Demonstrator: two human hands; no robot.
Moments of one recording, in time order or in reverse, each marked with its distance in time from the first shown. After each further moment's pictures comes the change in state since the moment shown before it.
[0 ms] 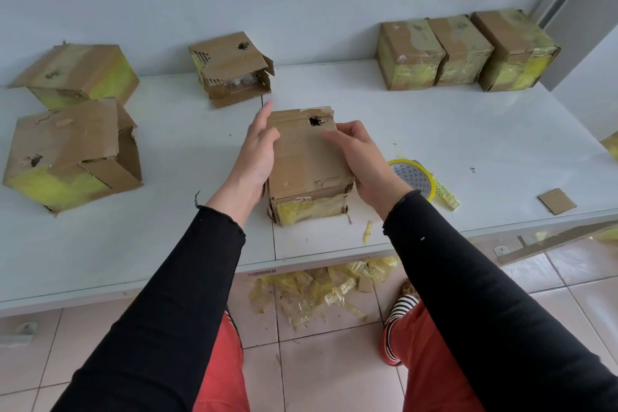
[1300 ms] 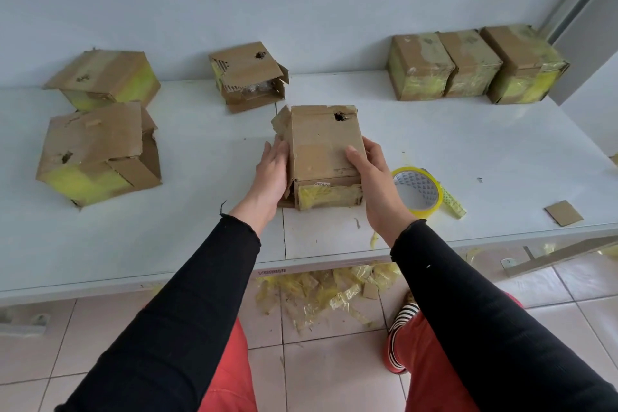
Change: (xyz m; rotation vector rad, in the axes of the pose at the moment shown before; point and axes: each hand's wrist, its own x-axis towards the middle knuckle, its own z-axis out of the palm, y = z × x) left_hand 0.001 -0.039 -0.002 0.009 -0.004 -0.109; right_hand -0.020 0.026 -0.002 0.148 0.032 -0.064
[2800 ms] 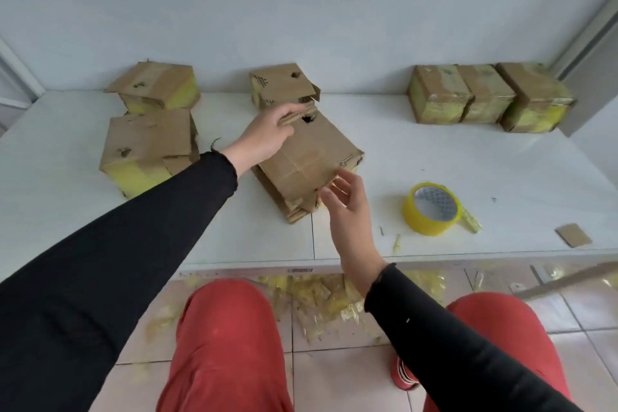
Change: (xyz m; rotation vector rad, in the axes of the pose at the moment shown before) left_hand 0.024 0.076 -0.098 0.569 -0.108 0.380; right_hand -0.083 0.013 0.093 -0.150 0.043 -0.189
